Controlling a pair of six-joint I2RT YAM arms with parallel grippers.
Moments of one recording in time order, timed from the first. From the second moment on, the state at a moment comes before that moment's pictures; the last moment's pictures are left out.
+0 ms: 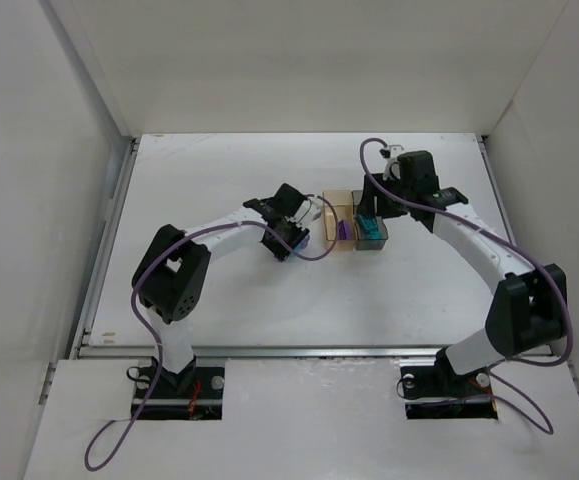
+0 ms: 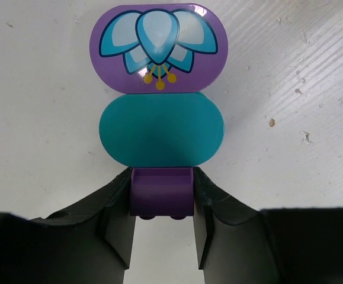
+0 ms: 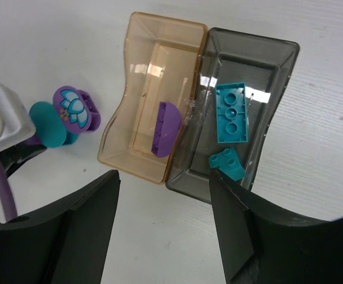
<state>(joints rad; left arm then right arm) -0.66 1.84 1.28 -0.57 -0.02 0.13 0.30 1.50 1.20 -0.41 -0.17 0.20</state>
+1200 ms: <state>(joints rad) -0.74 1.24 1.09 -0.29 0.10 0.55 0.33 1.44 1.28 -0.21 -0.92 0.23</state>
